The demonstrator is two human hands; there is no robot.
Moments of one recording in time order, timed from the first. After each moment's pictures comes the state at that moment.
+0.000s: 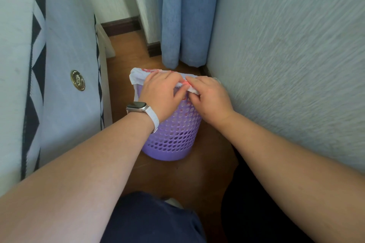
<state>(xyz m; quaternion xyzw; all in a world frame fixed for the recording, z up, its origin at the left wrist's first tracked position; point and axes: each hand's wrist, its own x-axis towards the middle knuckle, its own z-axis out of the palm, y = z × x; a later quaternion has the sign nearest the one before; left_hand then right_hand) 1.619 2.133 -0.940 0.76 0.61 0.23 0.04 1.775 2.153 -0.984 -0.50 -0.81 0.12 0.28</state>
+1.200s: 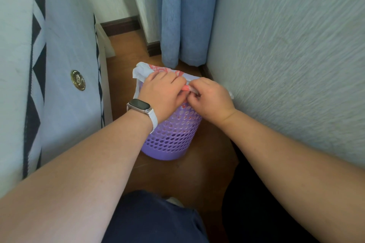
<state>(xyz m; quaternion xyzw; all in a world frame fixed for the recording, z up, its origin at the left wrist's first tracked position) 1.616 2.131 -0.932 0.83 0.54 0.10 -0.04 1.772 2.150 -0.984 -0.48 -0.80 0.11 0.34</state>
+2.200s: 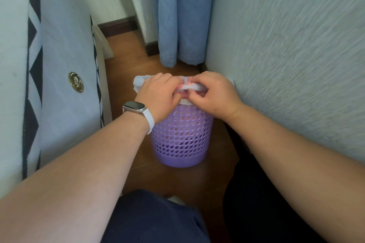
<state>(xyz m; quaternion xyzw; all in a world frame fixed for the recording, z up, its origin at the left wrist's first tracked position) 1.610 2.130 -0.938 0.82 0.55 0.15 0.02 1.786 2.153 -0.967 -0.49 -0.79 0.17 0.33</state>
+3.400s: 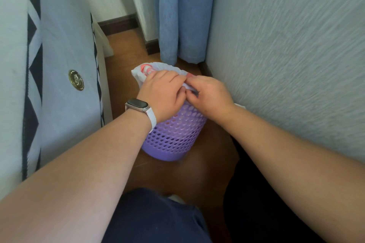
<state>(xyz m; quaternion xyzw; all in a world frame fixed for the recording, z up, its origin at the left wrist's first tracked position) 1.616 2.125 -0.928 0.83 0.55 0.12 0.01 1.770 2.151 -0.976 -0.49 -0.82 0.13 0.28</state>
